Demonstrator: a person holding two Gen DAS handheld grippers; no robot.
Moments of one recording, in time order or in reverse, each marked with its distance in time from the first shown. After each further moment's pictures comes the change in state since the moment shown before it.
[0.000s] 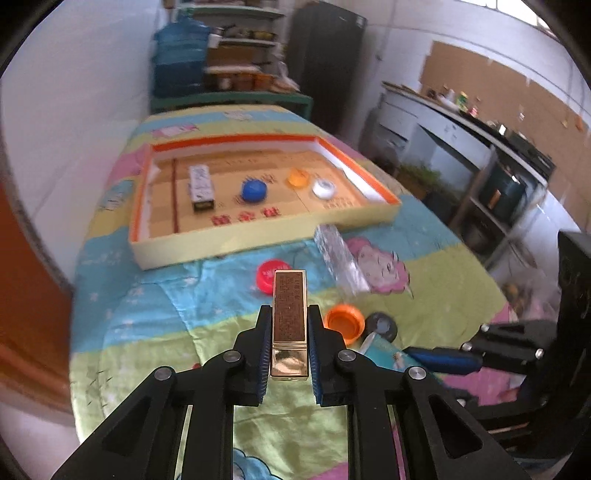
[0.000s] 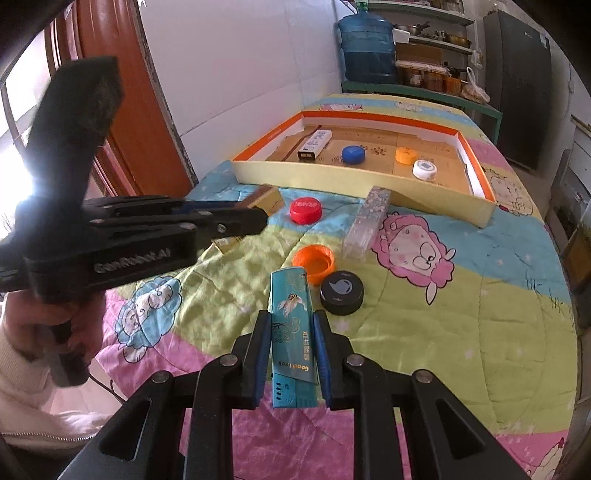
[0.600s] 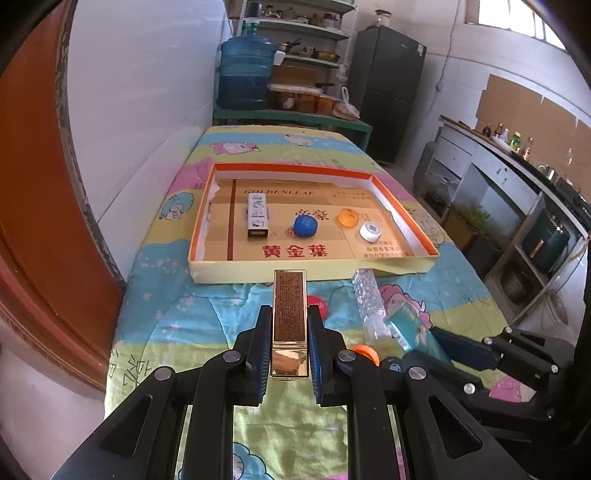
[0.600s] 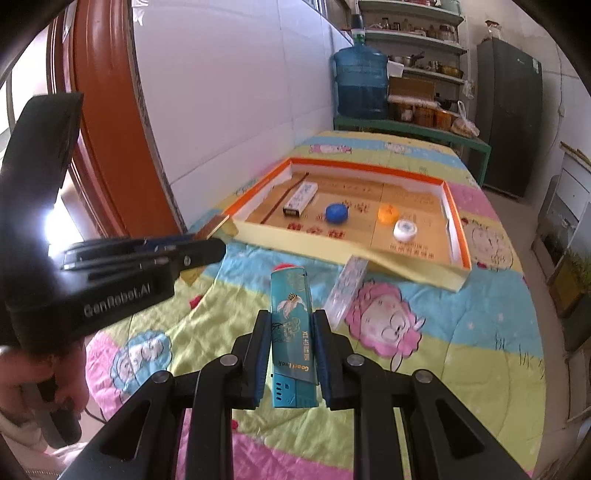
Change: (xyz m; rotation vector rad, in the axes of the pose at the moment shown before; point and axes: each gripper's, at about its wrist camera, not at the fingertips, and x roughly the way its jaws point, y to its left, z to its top) left arm -0.024 -0.003 0.018 -0.148 -0.071 0.179; right arm -0.019 -0.007 0.038 -0.031 -0.122 -0.056
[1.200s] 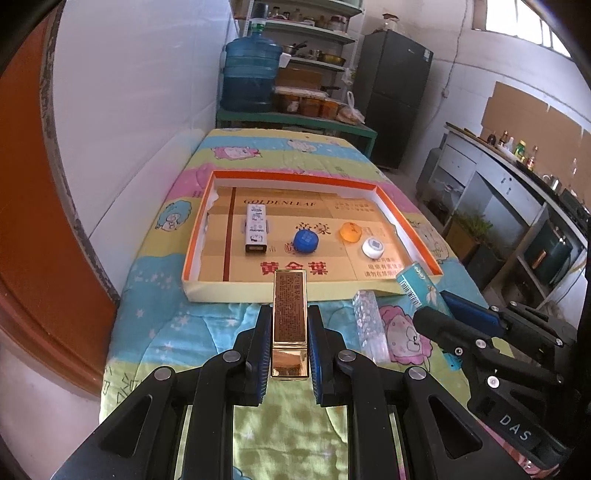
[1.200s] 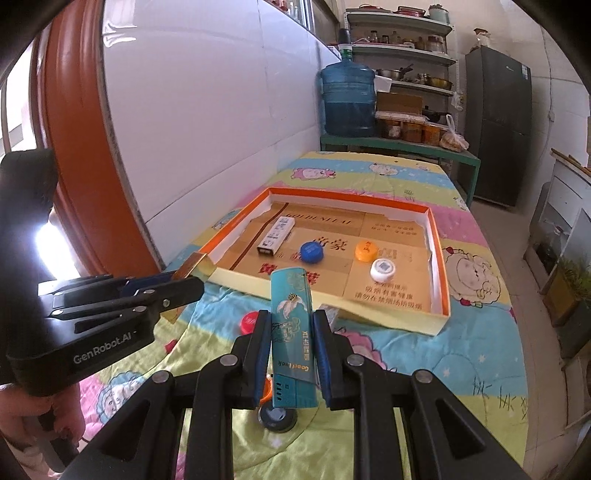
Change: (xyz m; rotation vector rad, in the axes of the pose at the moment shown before) left arm 0.014 0.000 0.019 -0.030 -0.007 0.000; right arm 0.005 -0.027 0.033 0.018 -0.061 -0.030
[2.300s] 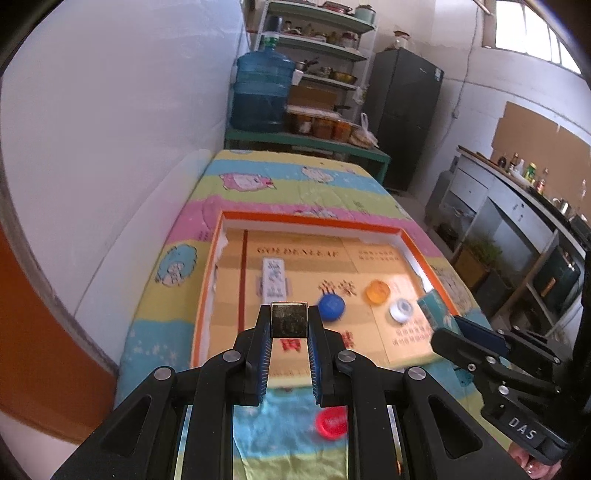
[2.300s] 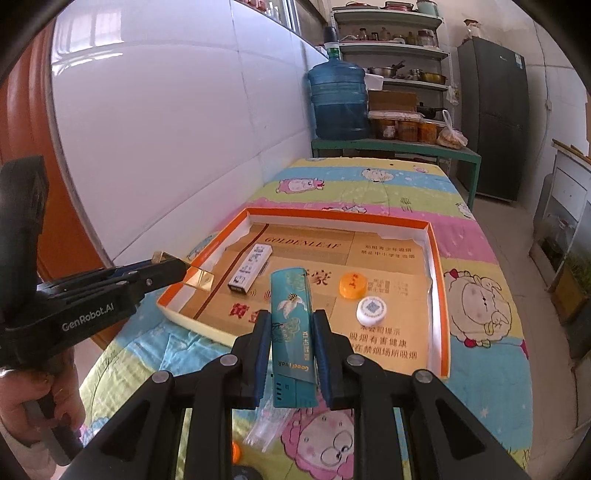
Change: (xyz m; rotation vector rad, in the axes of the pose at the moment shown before) left arm 0.041 0.020 0.054 -0.036 -0.083 0.027; right arm 0.044 -0.037 0.039 0.049 -0.019 0.022
